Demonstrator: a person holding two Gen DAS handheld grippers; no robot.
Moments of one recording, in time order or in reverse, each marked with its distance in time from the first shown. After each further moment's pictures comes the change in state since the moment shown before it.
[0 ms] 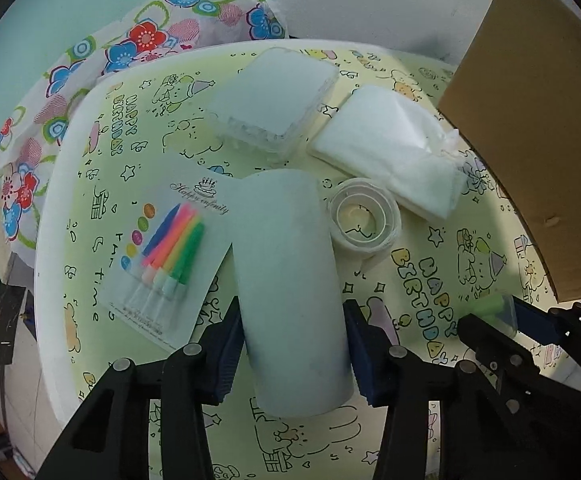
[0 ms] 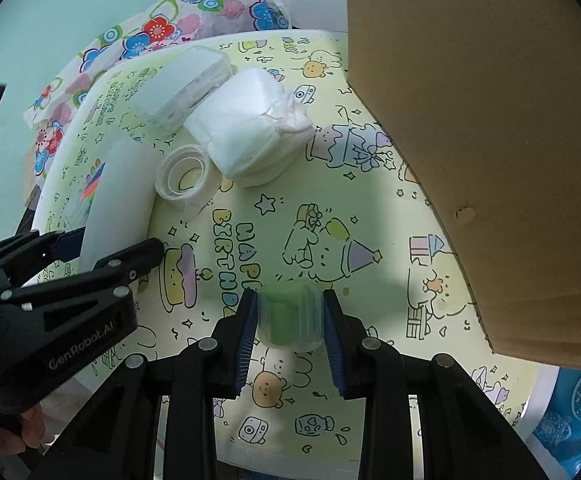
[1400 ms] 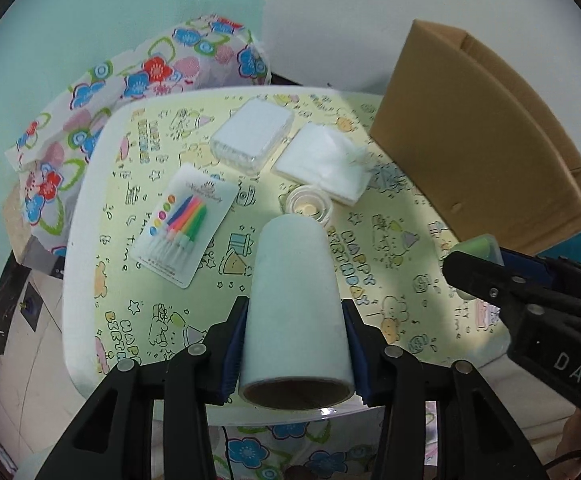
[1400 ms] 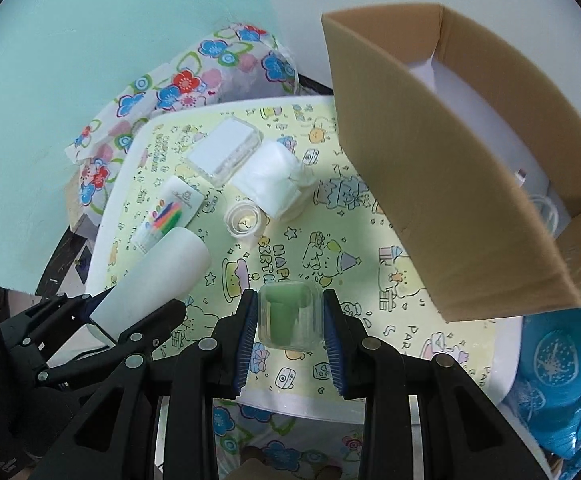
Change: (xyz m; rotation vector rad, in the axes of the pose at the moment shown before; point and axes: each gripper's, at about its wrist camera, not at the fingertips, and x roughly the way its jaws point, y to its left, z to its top) left arm -0.094 -0.020 -0.040 -0.077 -0.131 -0.082; right arm -0.105 0.000 -0.008 -0.076 -0.139 0.097
